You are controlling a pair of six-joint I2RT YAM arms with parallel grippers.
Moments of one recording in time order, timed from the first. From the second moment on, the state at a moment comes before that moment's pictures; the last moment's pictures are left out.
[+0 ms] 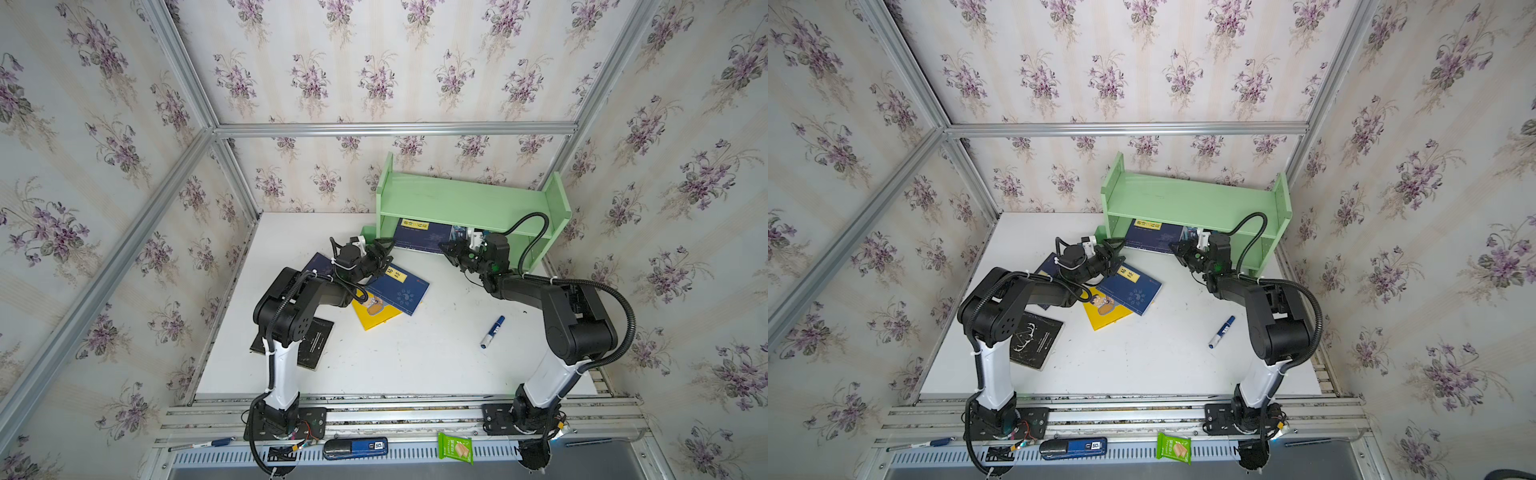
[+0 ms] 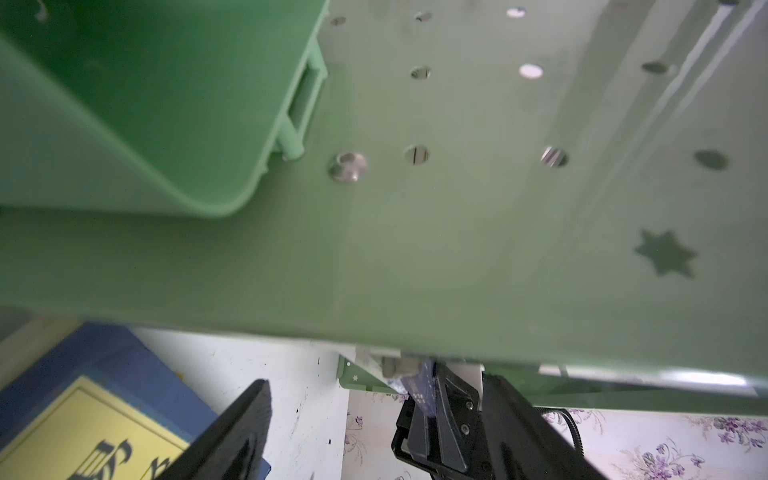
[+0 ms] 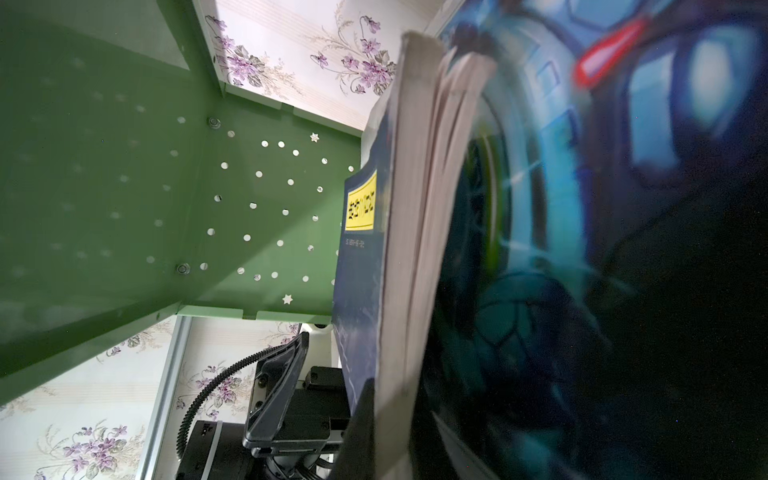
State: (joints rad) left arm -0.40 2.04 0.99 0.91 0.39 -1.47; right arm 0.14 1.77 0.90 0.55 -0.61 1.05
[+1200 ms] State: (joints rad) left arm -0.42 2.08 1.04 0.87 0.36 -1.49; right arm 0.11 1.82 0.89 0.69 -0.65 1.13
